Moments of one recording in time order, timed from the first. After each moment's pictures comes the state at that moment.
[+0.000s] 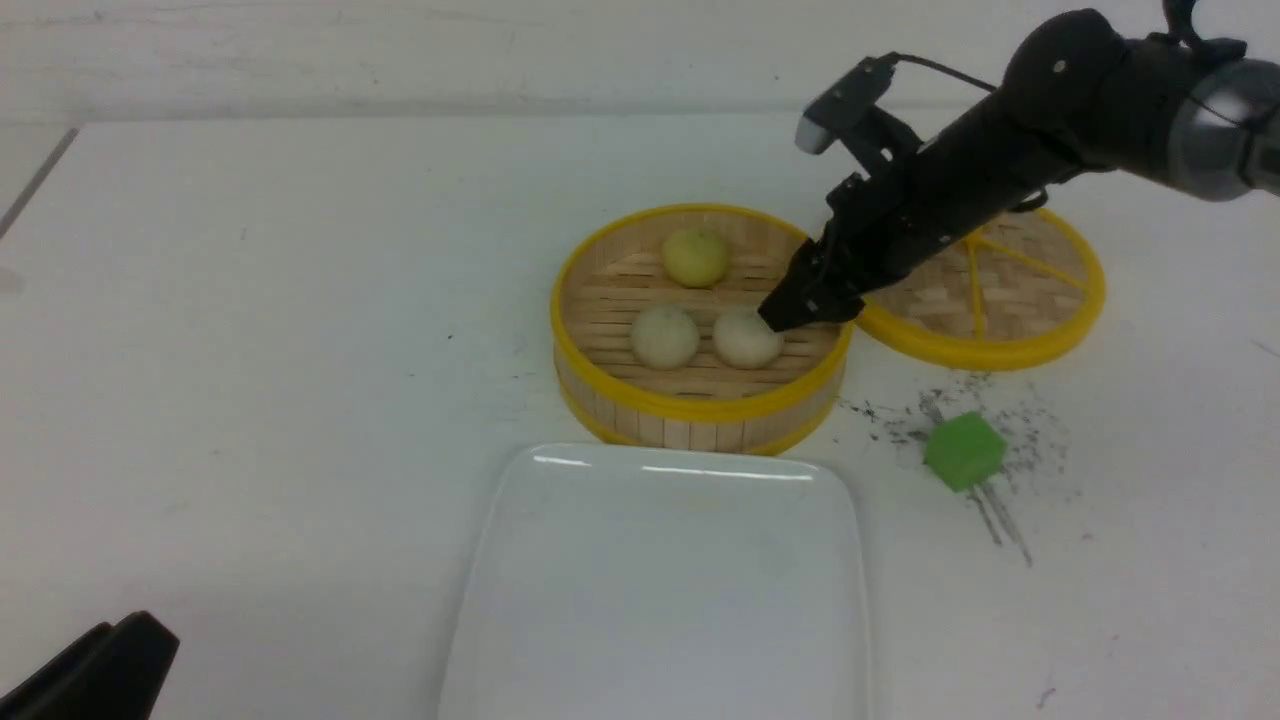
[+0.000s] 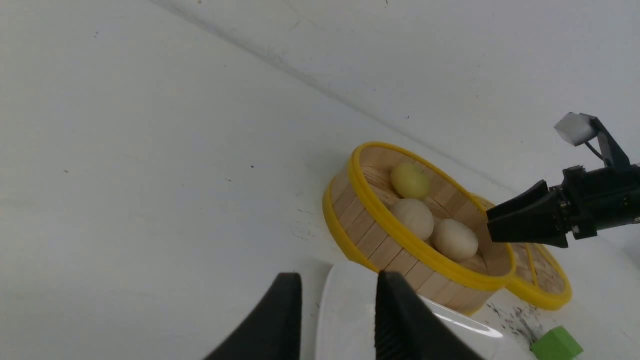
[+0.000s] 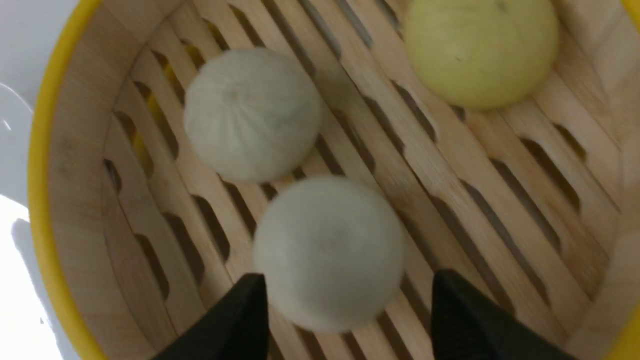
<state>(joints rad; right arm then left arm) 0.27 2.13 -1.75 0.67 0.84 -0.97 -0.05 -0.01 -0.05 -0.64 0.28 0.09</state>
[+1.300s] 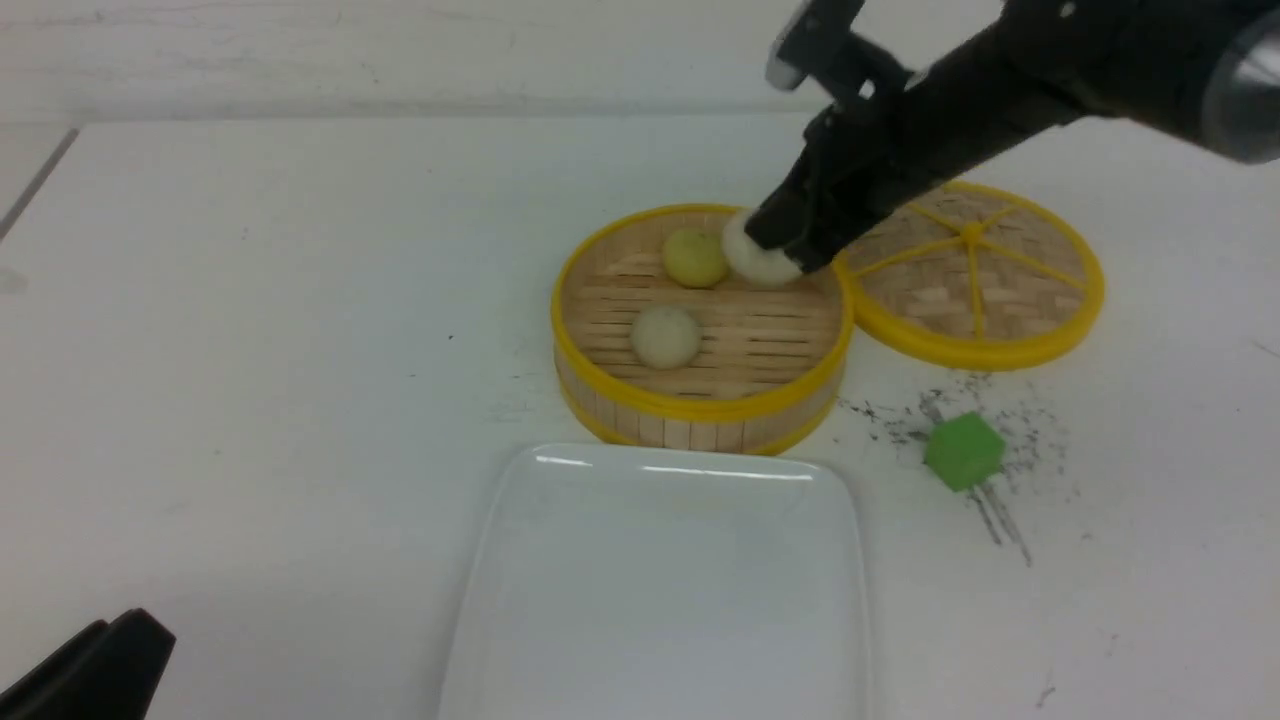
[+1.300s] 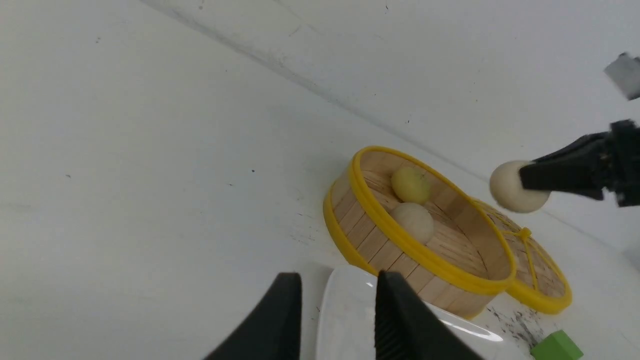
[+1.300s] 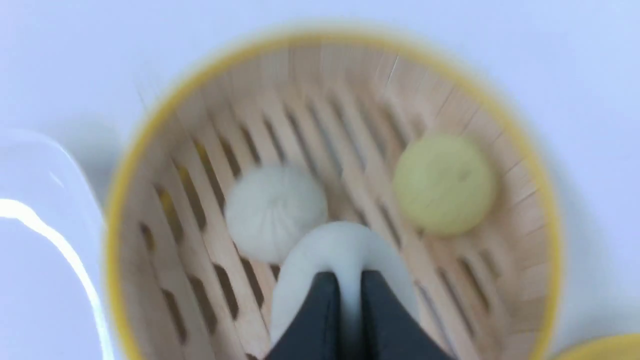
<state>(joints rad) 0.32 1.96 -1.75 0.61 0.80 -1.01 -0.05 -0.01 -0.05 -0.64 0.27 0.09</state>
